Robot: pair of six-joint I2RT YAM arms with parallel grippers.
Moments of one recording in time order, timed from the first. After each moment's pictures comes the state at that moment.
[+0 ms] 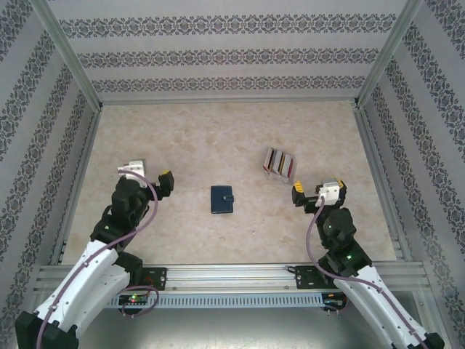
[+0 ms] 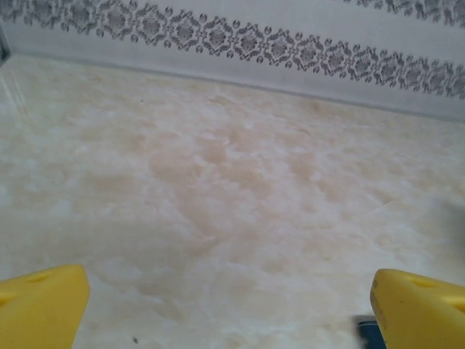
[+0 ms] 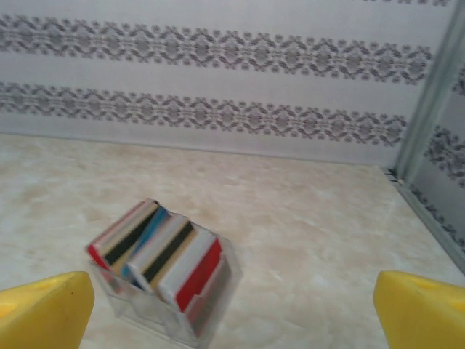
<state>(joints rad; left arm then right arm) -0.32 0.63 0.41 -0.14 -0.24 -0.24 0.44 0.20 0.11 0.02 0.39 -0.03</state>
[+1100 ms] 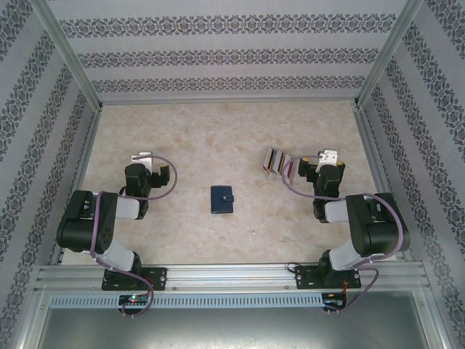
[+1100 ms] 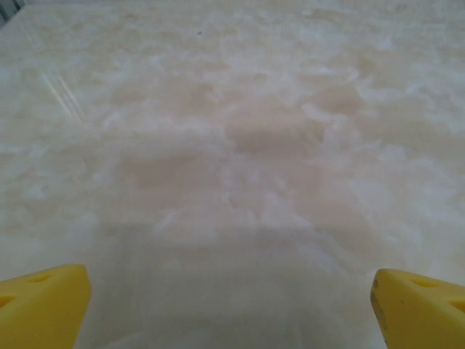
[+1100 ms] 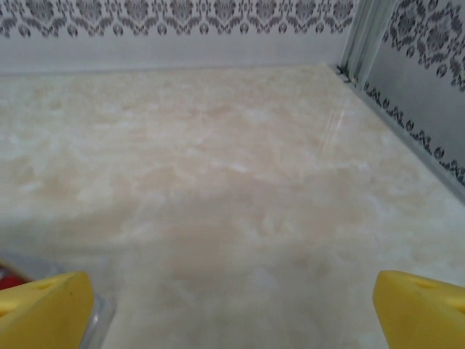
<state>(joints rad) -0.02 1.57 0.40 0.73 -0.11 -0.02 0.04 1.53 0.33 0.89 0.22 0.05</state>
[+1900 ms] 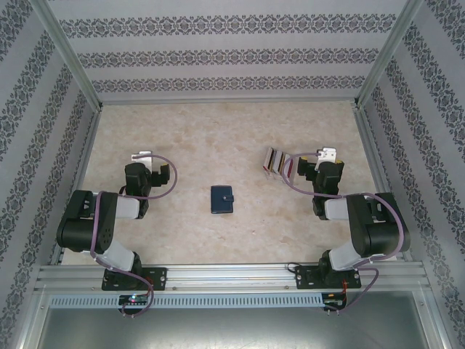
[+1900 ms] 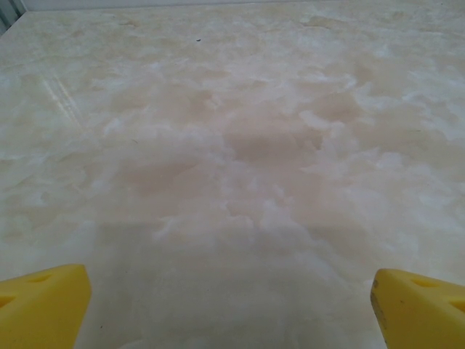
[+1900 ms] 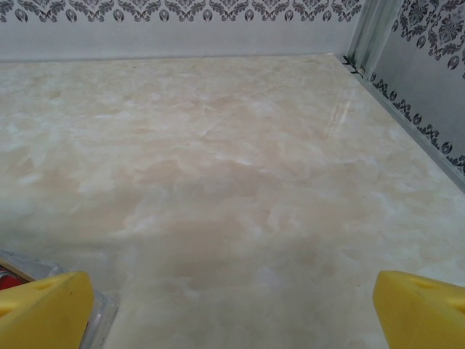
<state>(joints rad) -0.02 1.57 0.40 0.73 -0.11 -0.02 0.05 1.52 0.36 0.82 0.22 0.05</state>
